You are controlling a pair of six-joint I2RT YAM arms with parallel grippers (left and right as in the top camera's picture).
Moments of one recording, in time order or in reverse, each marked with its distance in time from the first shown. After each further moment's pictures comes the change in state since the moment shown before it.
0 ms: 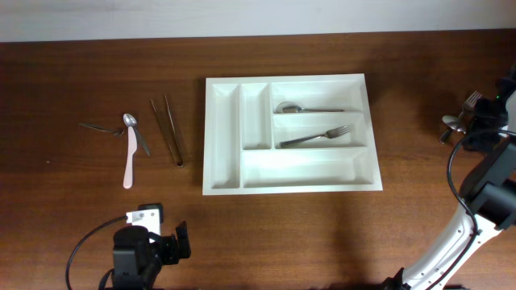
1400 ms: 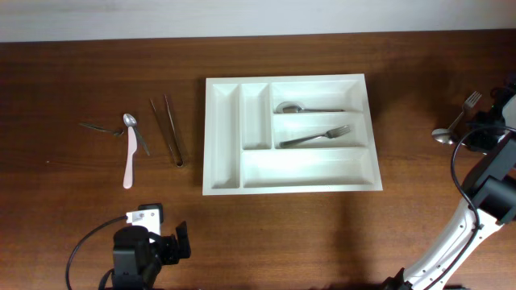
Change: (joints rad) left arm 0.000 0.000 0.000 0.000 0.000 0.000; right arm -0.031 0.093 0.005 0.030 0.061 -0.103
